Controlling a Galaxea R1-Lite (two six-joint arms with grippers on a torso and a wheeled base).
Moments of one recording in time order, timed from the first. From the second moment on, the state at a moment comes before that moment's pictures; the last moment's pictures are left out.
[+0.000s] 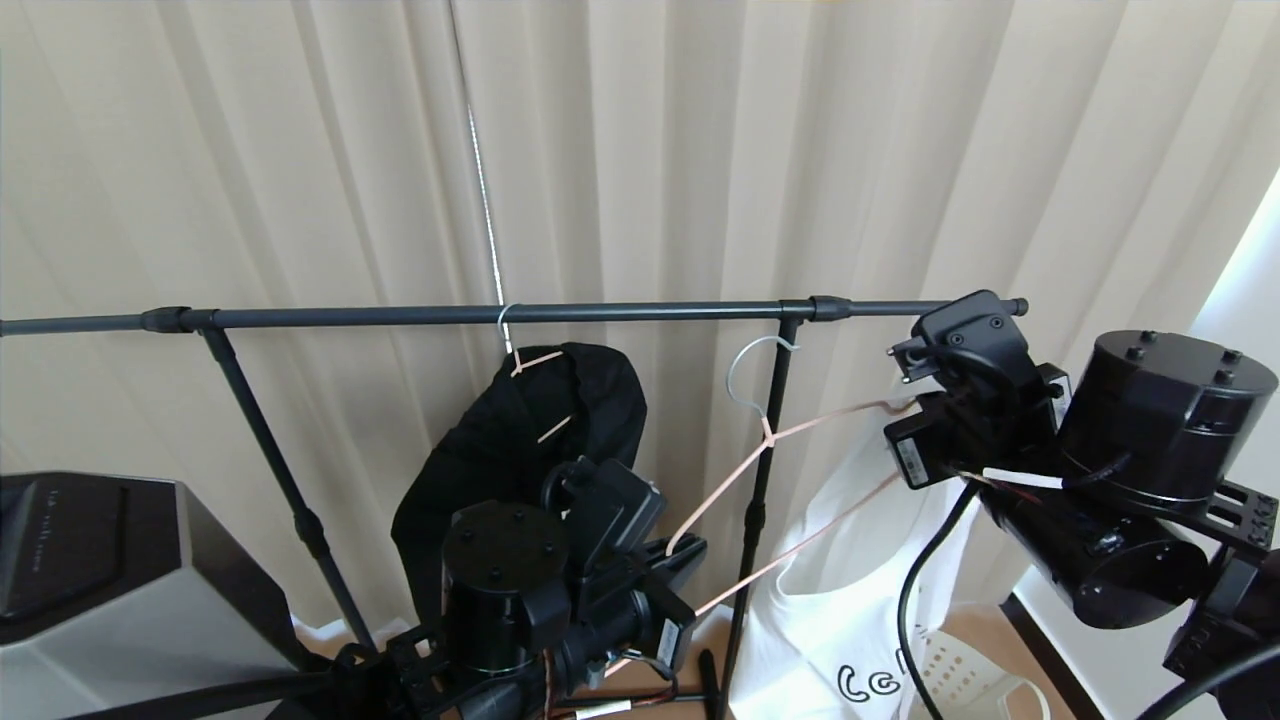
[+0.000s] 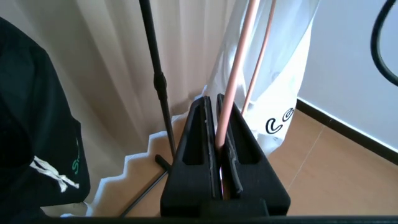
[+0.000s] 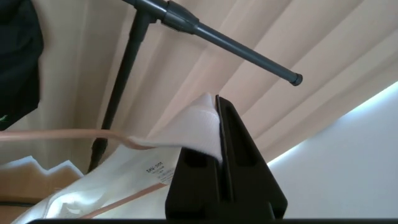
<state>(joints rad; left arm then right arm) -0.85 2.00 -0.54 -1.24 0.04 -0.01 0.63 1.65 -0.61 -0.93 -0.67 -0.40</state>
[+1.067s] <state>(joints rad) -0.85 2.01 -0.53 -1.30 0.05 0.00 0.95 1.68 -0.60 -1.04 -0.72 -0.35</state>
